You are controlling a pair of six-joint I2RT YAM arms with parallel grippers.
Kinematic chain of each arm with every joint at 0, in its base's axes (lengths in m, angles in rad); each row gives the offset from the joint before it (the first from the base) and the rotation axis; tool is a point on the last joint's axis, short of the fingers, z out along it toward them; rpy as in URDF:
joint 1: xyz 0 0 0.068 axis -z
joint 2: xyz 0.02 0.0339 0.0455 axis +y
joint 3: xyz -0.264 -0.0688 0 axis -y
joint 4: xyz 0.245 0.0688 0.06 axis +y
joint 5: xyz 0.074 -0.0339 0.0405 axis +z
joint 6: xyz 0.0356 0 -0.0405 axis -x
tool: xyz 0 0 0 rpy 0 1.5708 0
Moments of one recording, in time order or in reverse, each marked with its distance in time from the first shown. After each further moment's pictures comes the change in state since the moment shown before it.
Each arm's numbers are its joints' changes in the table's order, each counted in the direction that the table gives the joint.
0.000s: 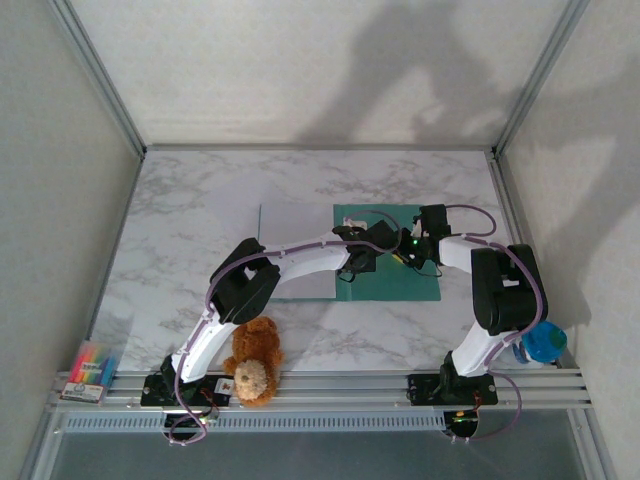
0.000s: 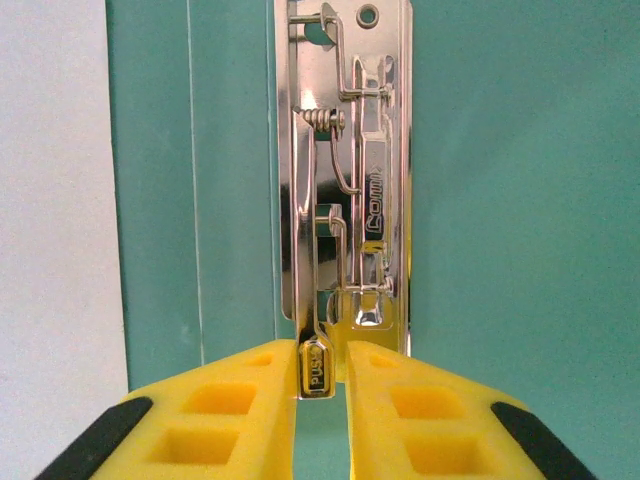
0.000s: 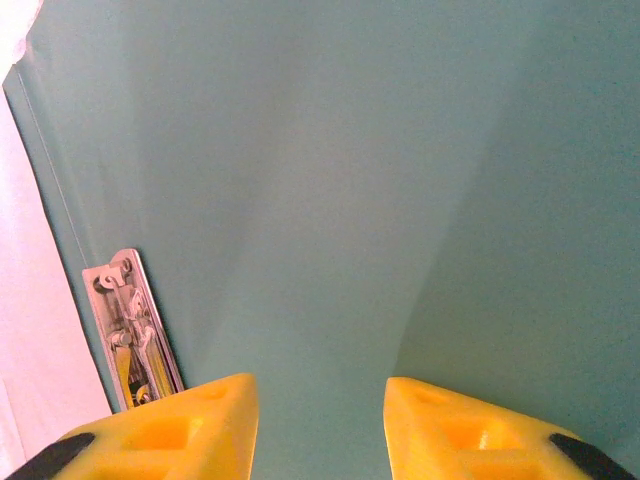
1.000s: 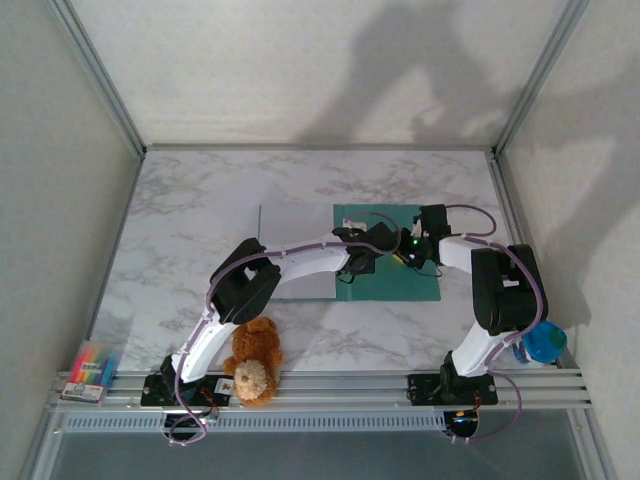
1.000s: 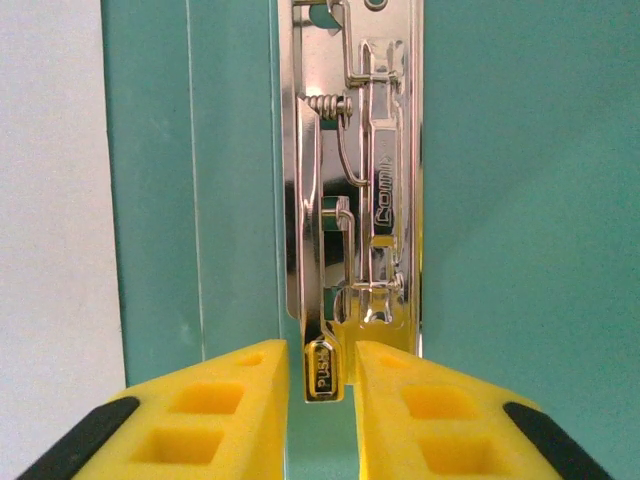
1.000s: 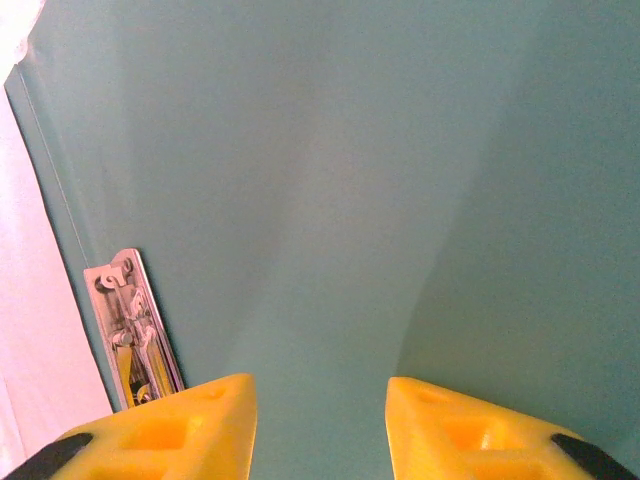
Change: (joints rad) left arm 0.000 0.000 -0.018 -0.014 0.000 -0.003; right arm 0.000 -0.002 0.000 0.000 0.000 0.000
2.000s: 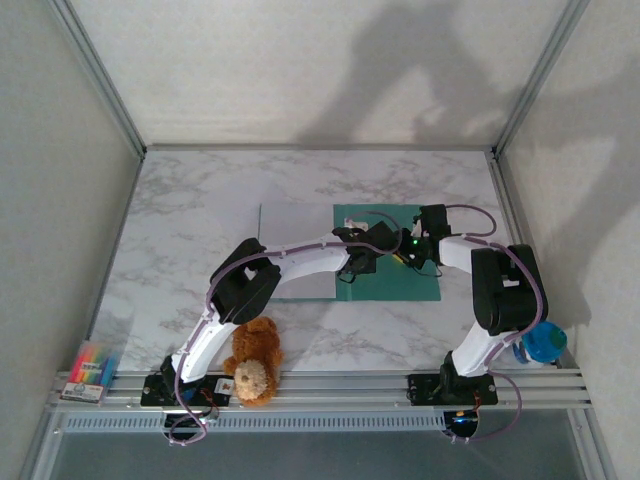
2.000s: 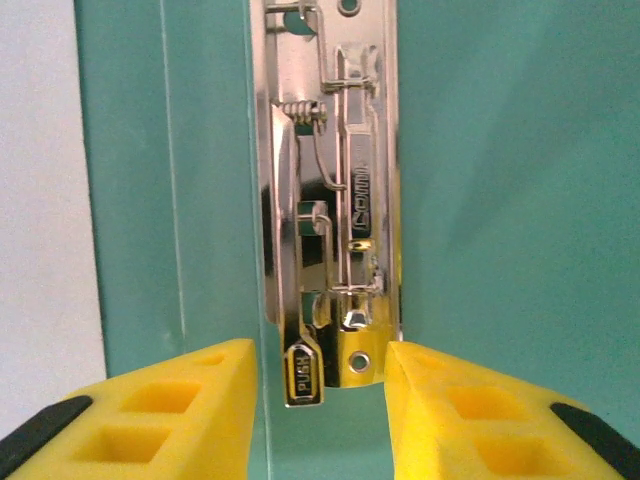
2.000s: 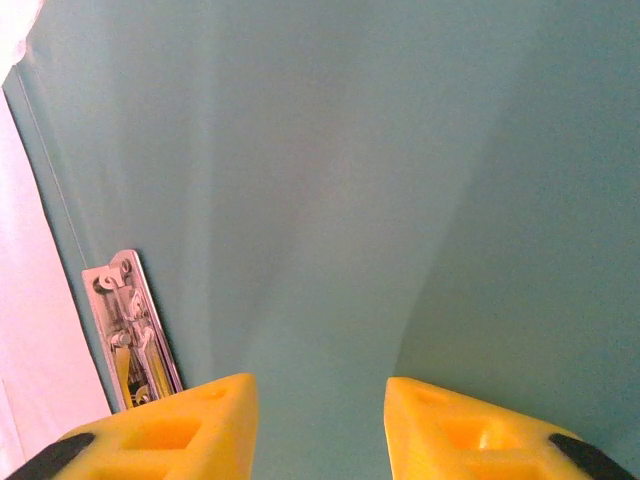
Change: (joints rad) left arm 0.000 0.000 0.000 -0.016 -0.008 -0.019; right arm 0.000 0.000 0.000 0.000 -0.003 0.000
